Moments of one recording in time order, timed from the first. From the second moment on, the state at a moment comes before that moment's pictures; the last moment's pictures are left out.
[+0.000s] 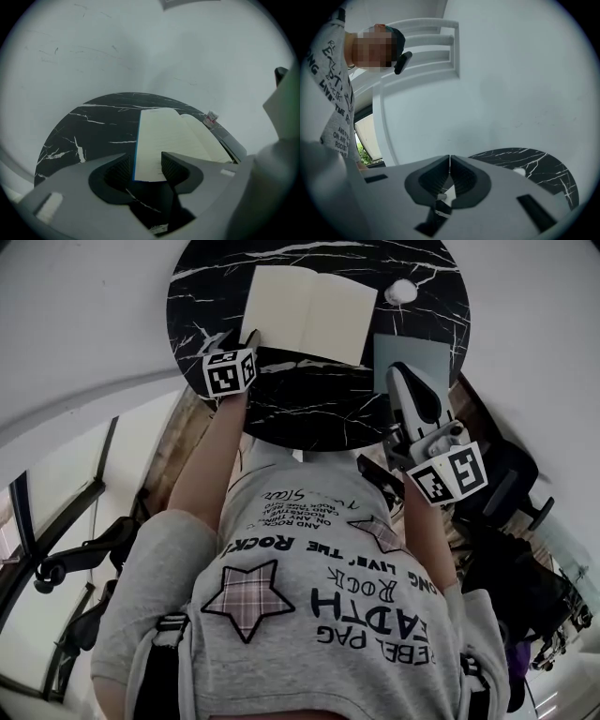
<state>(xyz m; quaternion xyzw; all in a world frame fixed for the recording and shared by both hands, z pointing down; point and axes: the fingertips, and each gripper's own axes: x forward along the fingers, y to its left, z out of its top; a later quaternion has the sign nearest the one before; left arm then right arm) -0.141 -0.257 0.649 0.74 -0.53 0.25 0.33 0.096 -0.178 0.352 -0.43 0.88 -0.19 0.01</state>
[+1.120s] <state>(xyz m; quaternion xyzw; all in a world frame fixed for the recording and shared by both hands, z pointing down) -0.118 -0.251 0.637 0.75 -0.49 0.27 0.35 0.098 -0.168 0.350 -0.43 0.88 -0.19 0.02</state>
